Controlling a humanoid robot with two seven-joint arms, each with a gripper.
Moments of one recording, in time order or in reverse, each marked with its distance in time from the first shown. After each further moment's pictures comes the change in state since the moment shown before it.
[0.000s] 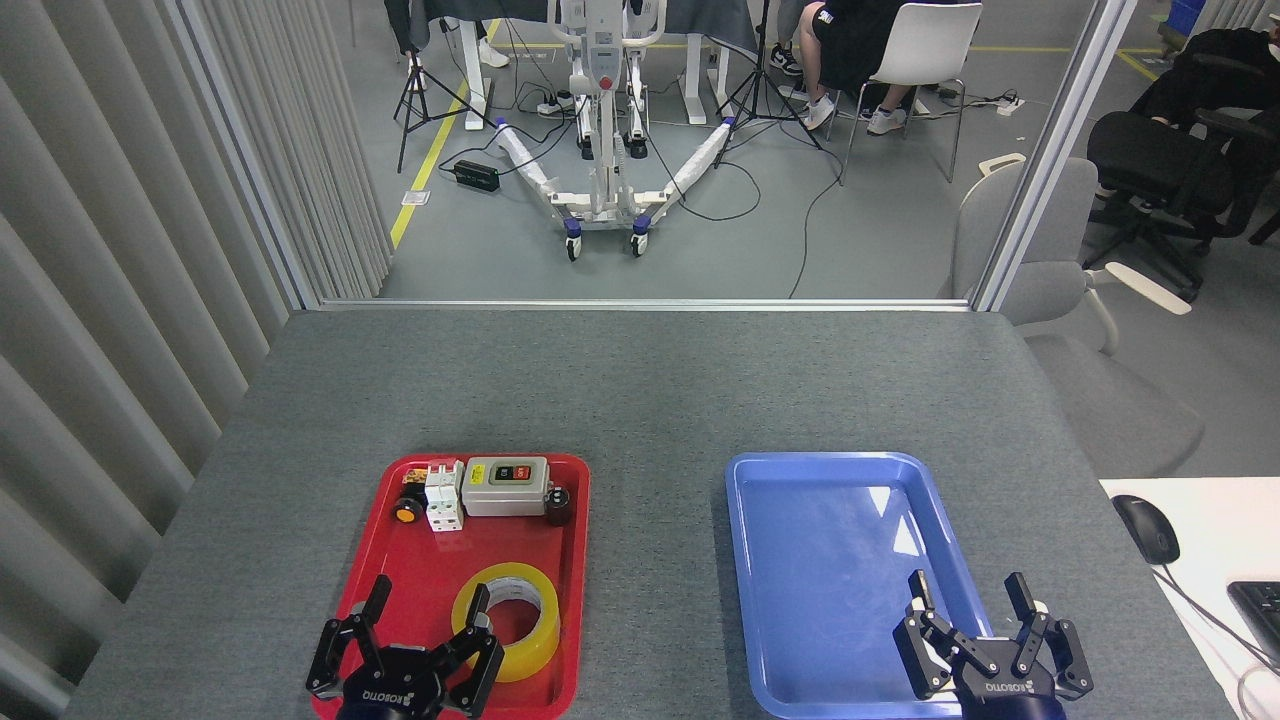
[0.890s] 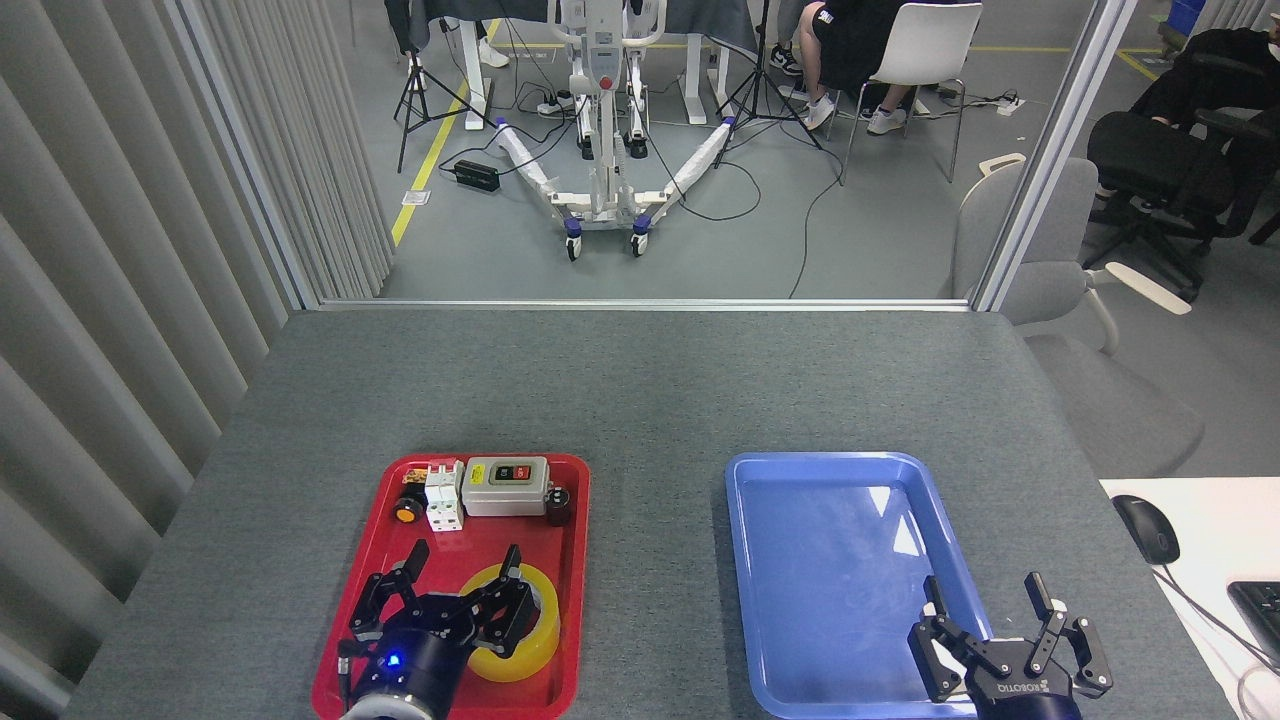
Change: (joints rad) left arm -0.162 -0.065 0.011 0.034 -0.002 0.005 -0.403; right arm -0.015 -0.016 -0.030 0.036 0.127 0.009 0.016
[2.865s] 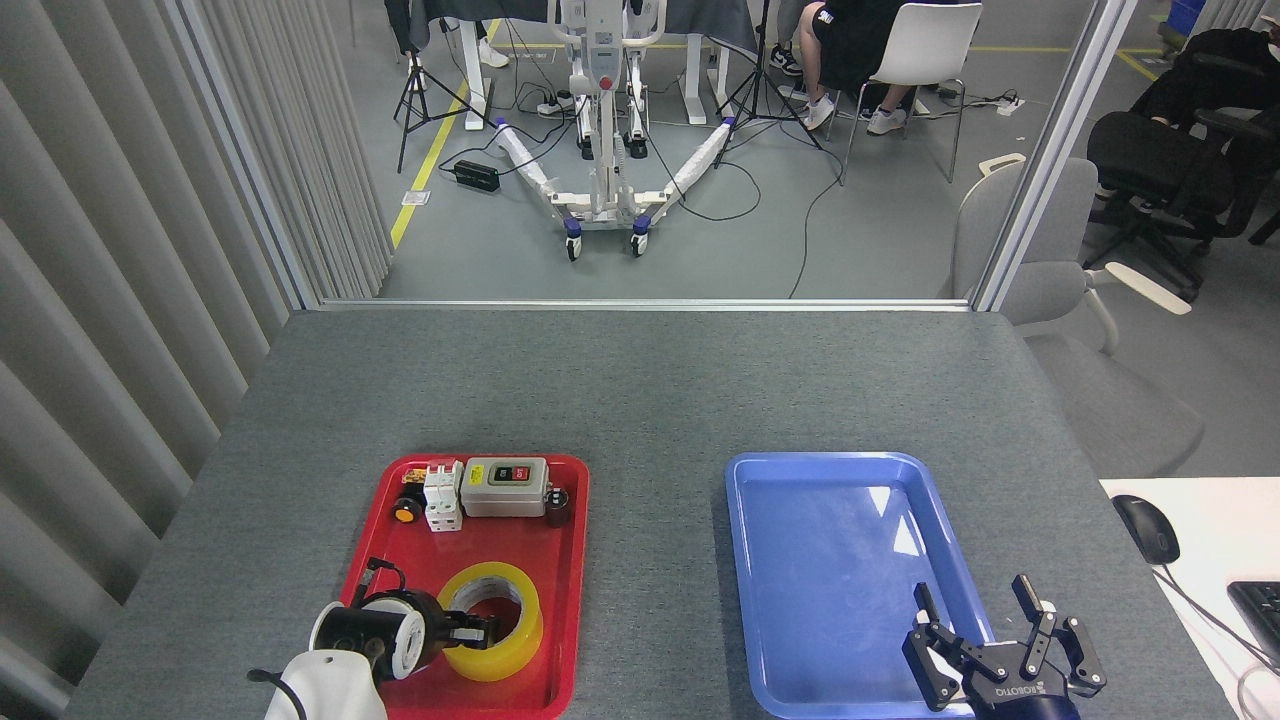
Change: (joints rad) left arm -0.303 0.118 -0.018 0.351 0.020 0.020 -0.787; right arm 0.009 -0.020 0.002 -0.014 -0.037 -0.063 0.042
